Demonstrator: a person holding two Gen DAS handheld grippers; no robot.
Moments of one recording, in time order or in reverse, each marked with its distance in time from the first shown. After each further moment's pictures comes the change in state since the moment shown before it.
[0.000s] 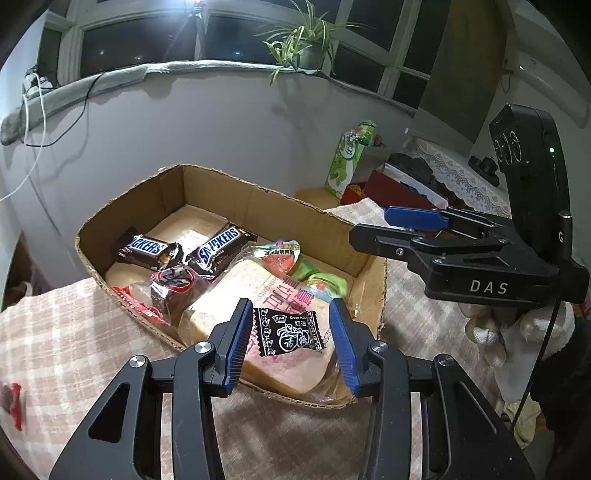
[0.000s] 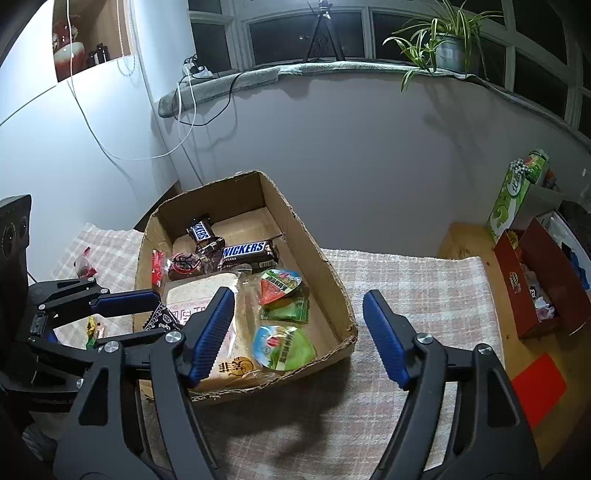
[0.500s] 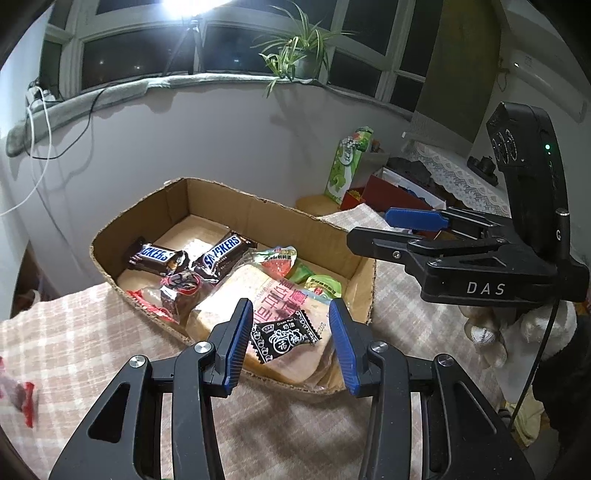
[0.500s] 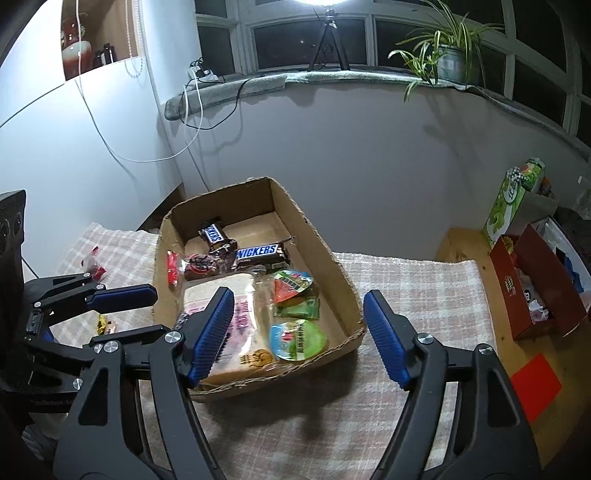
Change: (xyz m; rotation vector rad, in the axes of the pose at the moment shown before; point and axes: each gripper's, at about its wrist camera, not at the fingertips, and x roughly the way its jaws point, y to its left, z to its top) left arm -0.020 -0.008 -0.001 0.024 -0.028 0.018; right arm -0.022 0.017 0.000 -0.019 -0.017 -0.011
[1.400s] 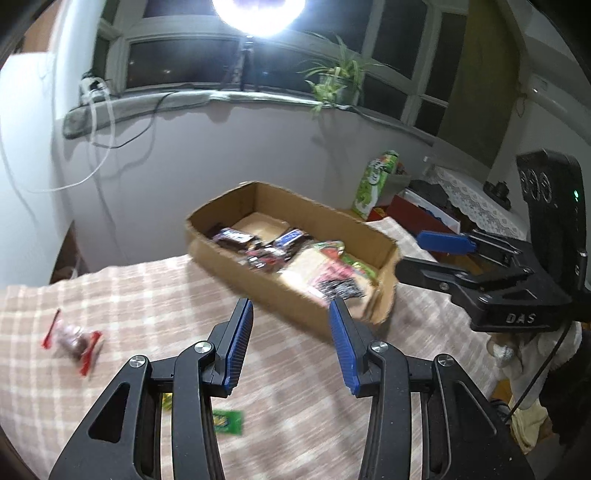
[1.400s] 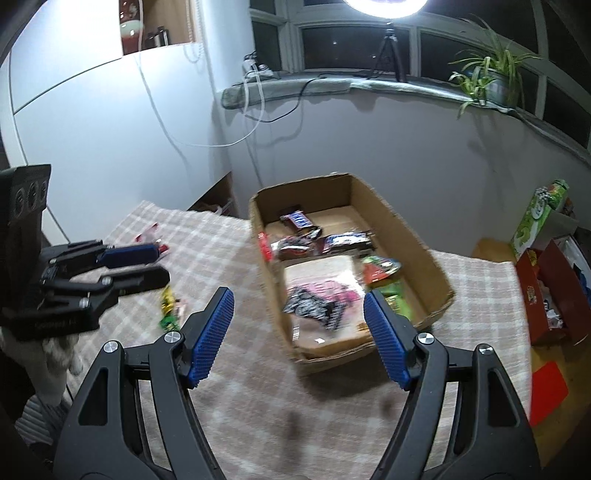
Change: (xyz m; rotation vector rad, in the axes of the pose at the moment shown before) left arm -0.082 0.051 -0.036 -0.092 -0.063 0.084; right arm -0.031 0.089 -0.021 -0.091 0.007 0.103
